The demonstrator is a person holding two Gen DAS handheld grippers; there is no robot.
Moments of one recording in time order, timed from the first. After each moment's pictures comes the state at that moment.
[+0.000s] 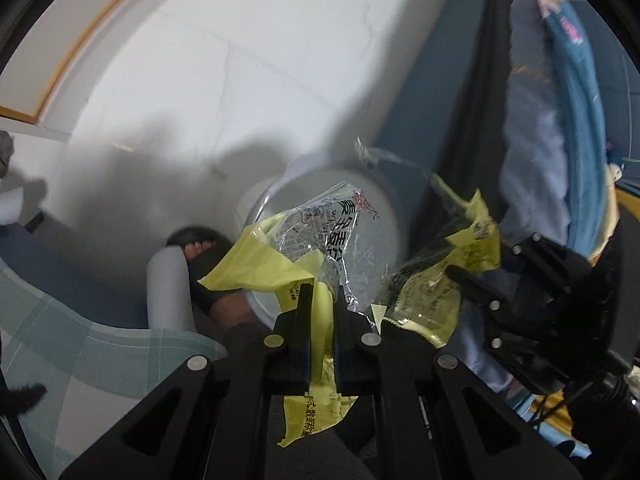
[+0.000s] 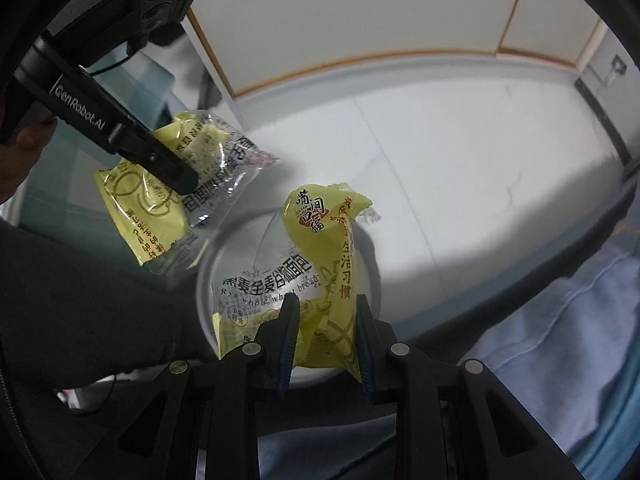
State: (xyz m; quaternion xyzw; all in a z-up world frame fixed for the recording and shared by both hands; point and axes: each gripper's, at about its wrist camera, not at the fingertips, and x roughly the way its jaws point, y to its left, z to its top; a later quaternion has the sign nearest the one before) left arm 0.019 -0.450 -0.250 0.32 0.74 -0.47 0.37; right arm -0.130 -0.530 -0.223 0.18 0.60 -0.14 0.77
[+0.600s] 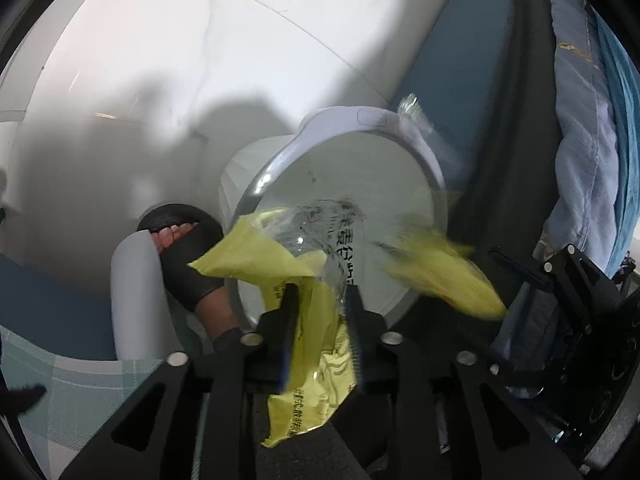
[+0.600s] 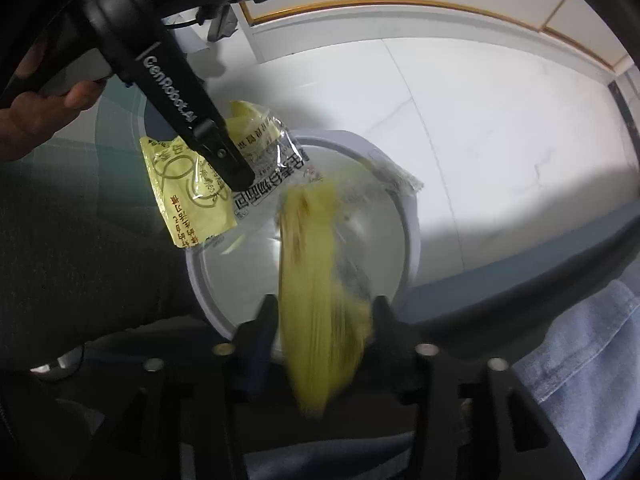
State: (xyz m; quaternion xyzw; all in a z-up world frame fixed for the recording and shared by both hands) left arm 0.004 -0.462 -0.317 0.33 0.76 -0.45 0.33; right arm -0.119 -0.515 -0.266 0.14 0.67 -0.10 0.72
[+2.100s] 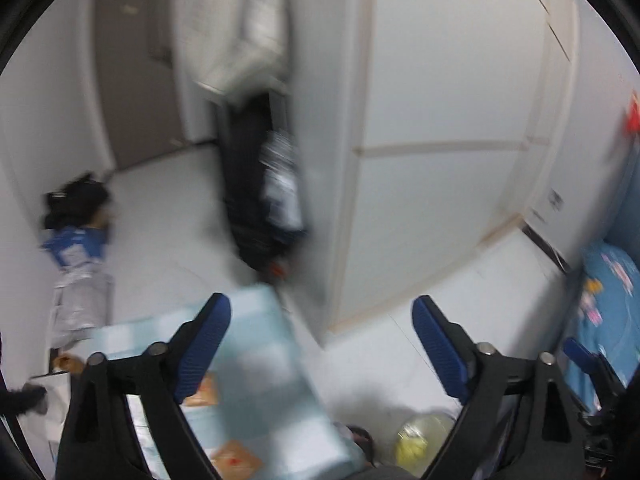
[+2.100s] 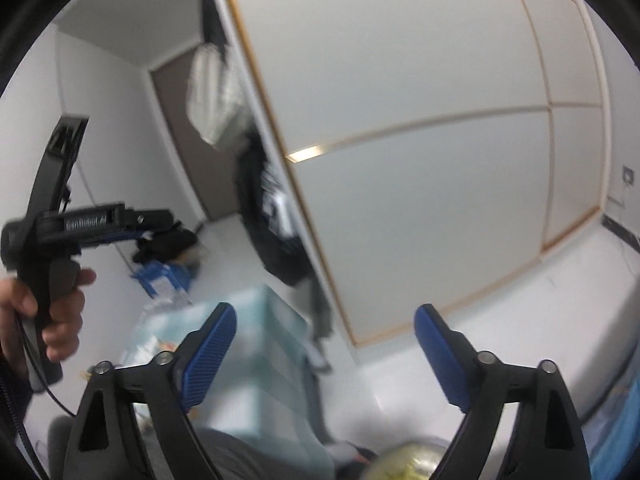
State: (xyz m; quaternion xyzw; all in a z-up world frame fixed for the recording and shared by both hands) left arm 0.074 -0.227 0.091 0.08 0.33 -0.27 0.90; right arm -0.099 -0.470 0.041 0.17 0.22 -0.09 0.96
